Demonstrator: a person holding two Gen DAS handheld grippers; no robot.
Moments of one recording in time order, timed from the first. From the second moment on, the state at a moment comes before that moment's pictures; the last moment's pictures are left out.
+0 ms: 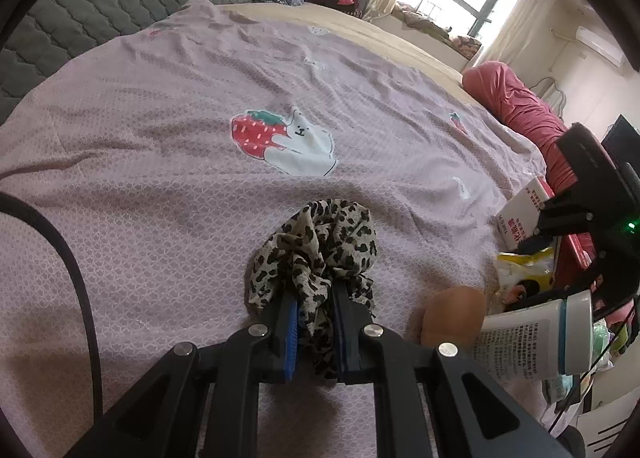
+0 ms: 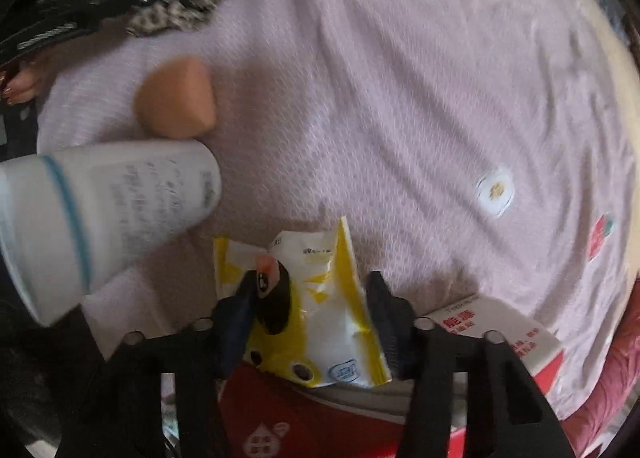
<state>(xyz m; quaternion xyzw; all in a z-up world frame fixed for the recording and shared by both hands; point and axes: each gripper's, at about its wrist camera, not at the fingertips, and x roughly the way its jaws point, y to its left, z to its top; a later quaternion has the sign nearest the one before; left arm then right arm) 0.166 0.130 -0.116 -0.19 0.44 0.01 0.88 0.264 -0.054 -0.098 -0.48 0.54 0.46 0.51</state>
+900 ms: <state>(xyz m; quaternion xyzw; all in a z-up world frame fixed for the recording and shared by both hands) 0.125 0.091 -0.015 -0.16 0.36 0.00 0.92 0.216 -0.152 0.053 -0.34 0.42 0.40 0.74</state>
